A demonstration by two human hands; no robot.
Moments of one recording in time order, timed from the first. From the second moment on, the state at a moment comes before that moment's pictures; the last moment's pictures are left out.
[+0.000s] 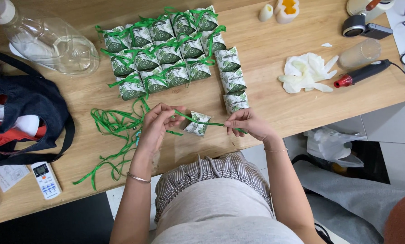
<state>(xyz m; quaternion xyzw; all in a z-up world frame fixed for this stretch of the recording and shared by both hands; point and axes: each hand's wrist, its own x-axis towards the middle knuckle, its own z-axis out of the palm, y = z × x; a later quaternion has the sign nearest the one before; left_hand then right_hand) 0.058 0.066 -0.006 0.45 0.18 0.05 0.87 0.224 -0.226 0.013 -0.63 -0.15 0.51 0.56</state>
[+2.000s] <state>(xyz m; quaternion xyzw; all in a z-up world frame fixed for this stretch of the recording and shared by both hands) 0.035 0.029 0.013 0.72 0.12 0.18 0.66 0.137 -0.139 0.020 -0.68 -0.24 0.33 0.60</state>
